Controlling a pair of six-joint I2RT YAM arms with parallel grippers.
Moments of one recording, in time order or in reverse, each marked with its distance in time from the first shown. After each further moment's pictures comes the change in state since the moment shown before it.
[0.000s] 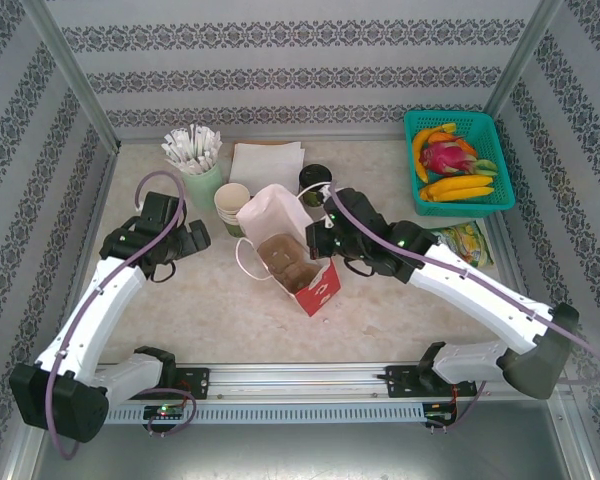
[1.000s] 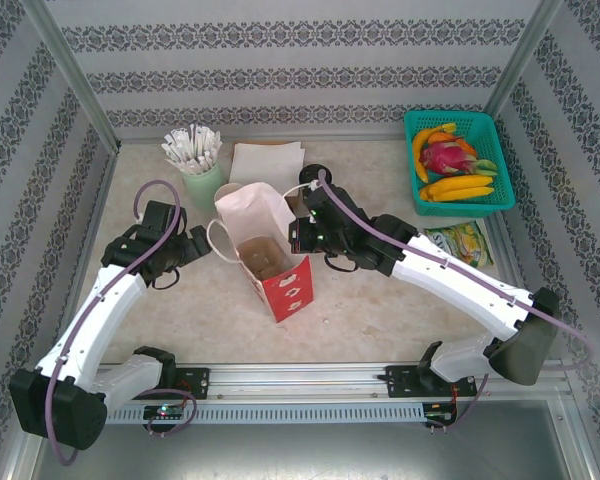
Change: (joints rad) left arm 0.000 -0.027 -0.069 0.039 0.065 -0.090; right arm 0.036 0.098 0.076 0.016 -0.028 0.176
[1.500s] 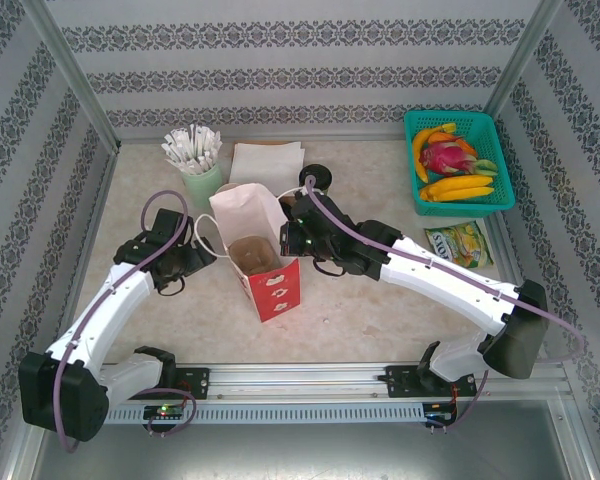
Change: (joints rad) left arm 0.000 0.047 -0.102 0.040 0.018 -0.067; right arm 0.042 0.043 -0.019 0.074 0.080 0.060
